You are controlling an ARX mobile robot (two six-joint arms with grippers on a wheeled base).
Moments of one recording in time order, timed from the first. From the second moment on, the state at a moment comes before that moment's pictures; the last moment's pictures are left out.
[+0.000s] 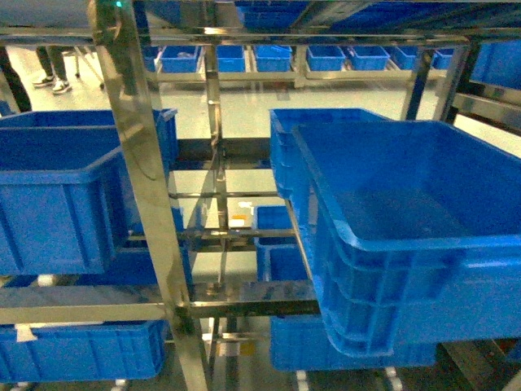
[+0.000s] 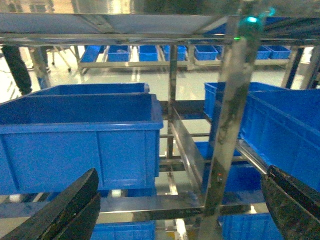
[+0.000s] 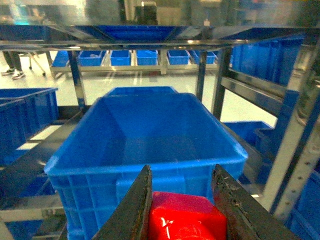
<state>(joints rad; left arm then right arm) 0.00 0.01 0.02 -0.01 0.00 0.00 0.00 0.00 0.01 0.00 0.00 0.01</state>
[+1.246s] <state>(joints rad) 0.00 0.01 0.02 0.00 0.00 0.00 0.00 0.00 0.01 0.00 0.00 0.01</state>
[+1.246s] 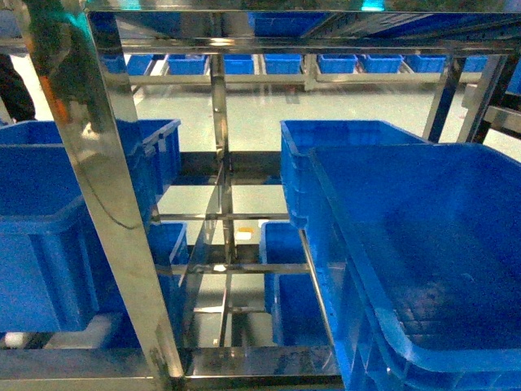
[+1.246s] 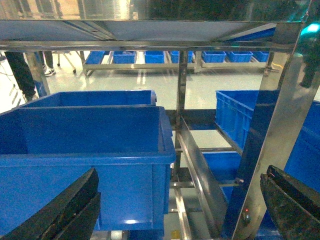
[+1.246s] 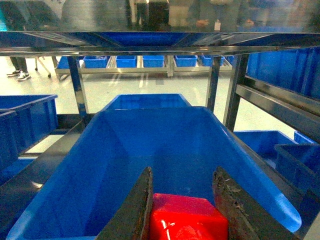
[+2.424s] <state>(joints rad) 0.00 0.01 0.02 0.00 0.00 0.00 0.00 0.00 0.01 0.00 0.00 0.01</state>
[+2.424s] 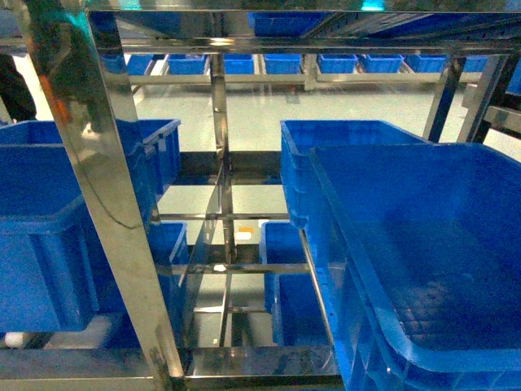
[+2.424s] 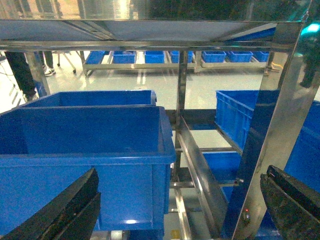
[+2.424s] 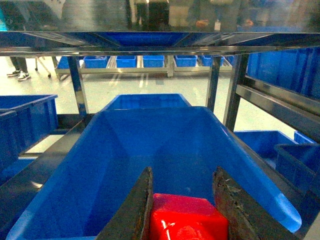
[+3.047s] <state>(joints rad) 0.00 0.01 0.02 0.00 0.00 0.00 0.00 0.00 0.01 0.00 0.00 0.01</state>
